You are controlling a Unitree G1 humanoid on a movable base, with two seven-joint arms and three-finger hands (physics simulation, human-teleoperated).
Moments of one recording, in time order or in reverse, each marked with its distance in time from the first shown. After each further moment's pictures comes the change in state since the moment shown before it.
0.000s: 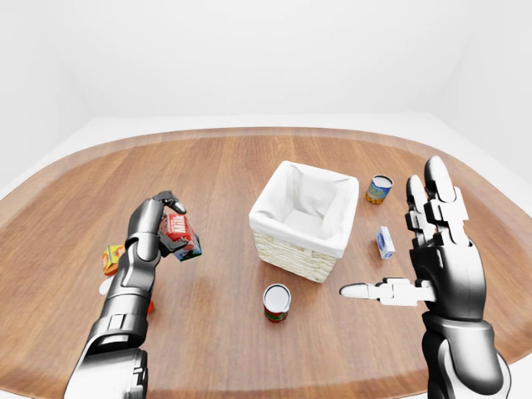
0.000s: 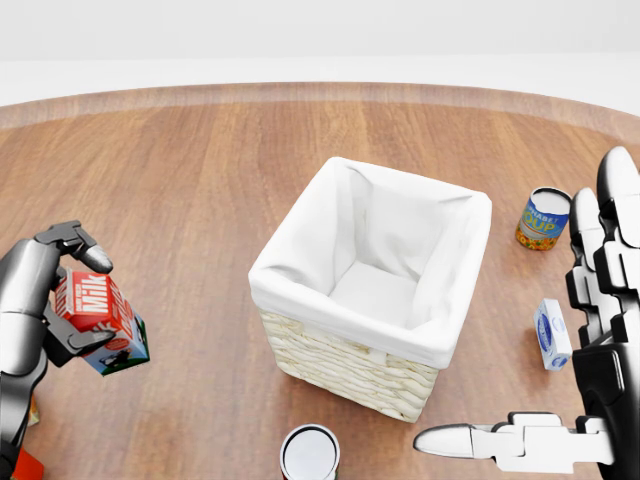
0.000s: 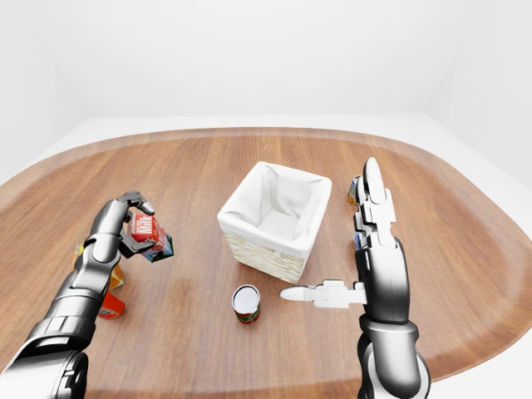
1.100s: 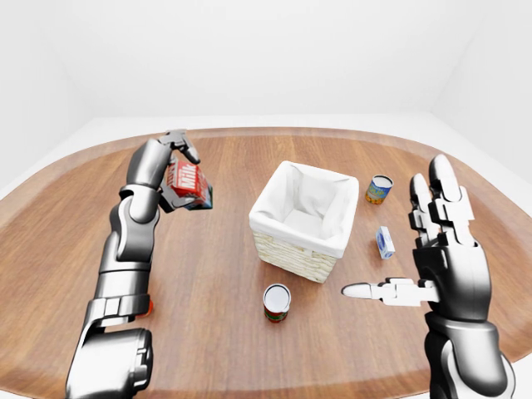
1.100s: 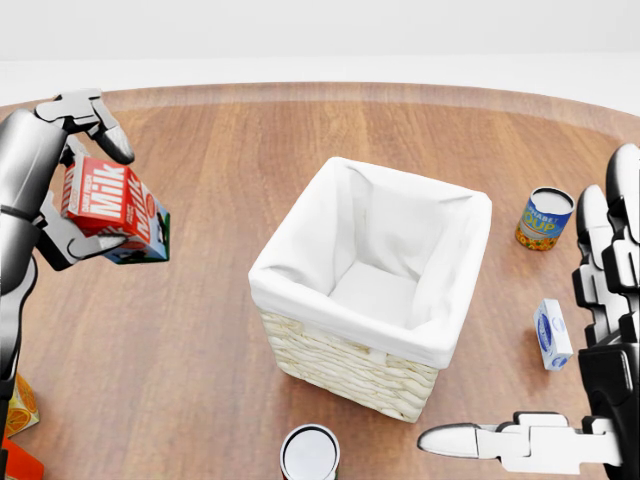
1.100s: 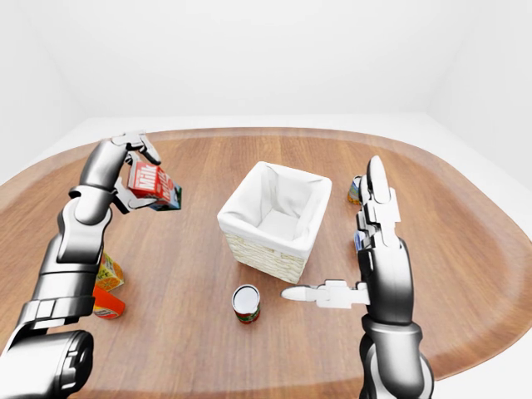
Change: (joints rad) left arm -0.123 -0.004 0.010 -0.372 0.026 0.001 -0.190; right arm -0.002 0.003 -0.014 -0.011 0.007 0.000 0.005
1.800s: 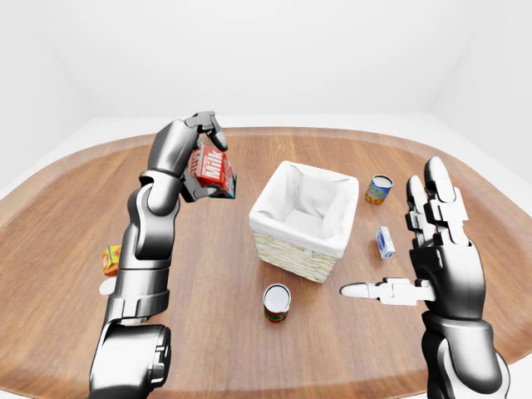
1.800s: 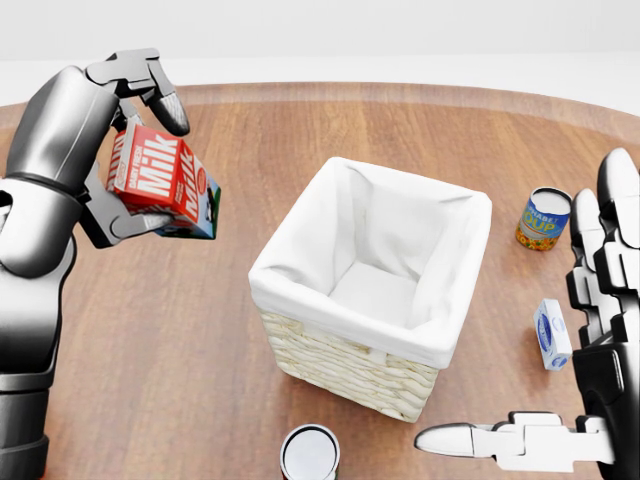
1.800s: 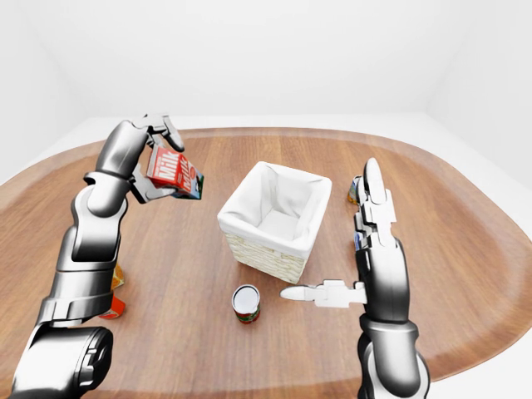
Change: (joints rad) left arm -0.032 -0.098 -0.051 -0.223 0.036 0.071 -0.095; right arm 0.001 -0.002 0.010 0.019 -0.005 -0.006 -0.006
